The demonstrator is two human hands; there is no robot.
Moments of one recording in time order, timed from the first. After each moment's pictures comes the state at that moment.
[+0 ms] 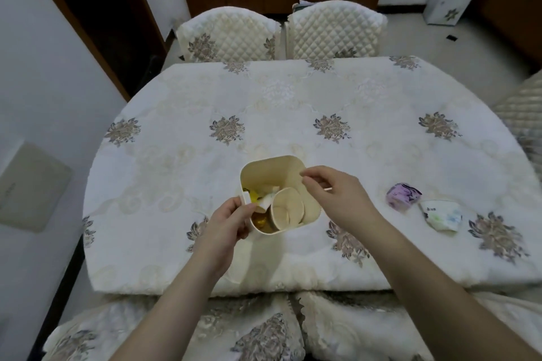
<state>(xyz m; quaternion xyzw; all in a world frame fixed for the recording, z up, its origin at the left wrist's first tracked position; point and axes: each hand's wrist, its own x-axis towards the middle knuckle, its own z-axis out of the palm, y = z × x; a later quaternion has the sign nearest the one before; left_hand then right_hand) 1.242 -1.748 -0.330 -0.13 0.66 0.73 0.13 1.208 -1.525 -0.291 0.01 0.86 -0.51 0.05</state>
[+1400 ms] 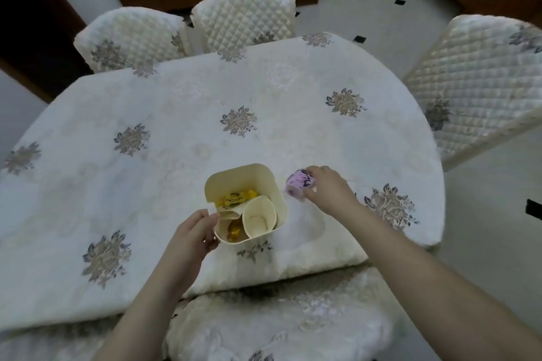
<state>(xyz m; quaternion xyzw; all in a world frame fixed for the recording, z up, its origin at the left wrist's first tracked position) 1.254 -1.548 -0.339 -0.12 0.70 0.68 0.19 1.192 -1.254 -0.393 0.06 0.95 -0.28 0.12</state>
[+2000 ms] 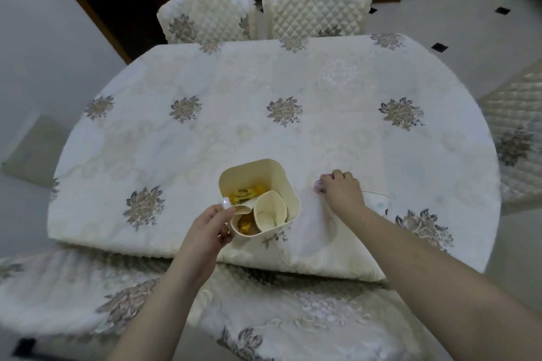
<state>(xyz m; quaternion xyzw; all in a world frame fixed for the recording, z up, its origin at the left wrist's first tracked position) 1.296 -1.529 -0.344 -0.26 0.65 0.71 0.08 1.152 -1.266 -0.468 -0.08 0.99 -0.03 0.11</state>
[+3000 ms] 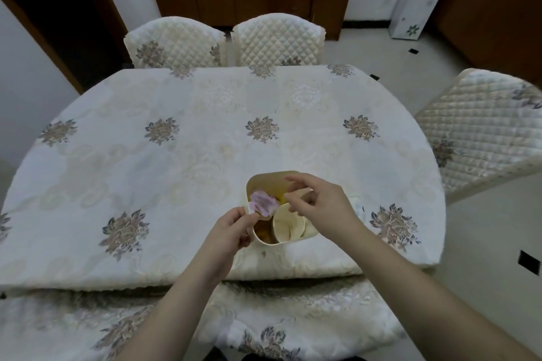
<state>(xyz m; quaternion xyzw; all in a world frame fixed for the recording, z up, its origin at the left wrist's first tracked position) 1.289 -1.530 -0.334 -0.13 0.64 0.74 0.17 1.264 -1.327 -0.289 -0.05 0.83 -0.56 0.05</state>
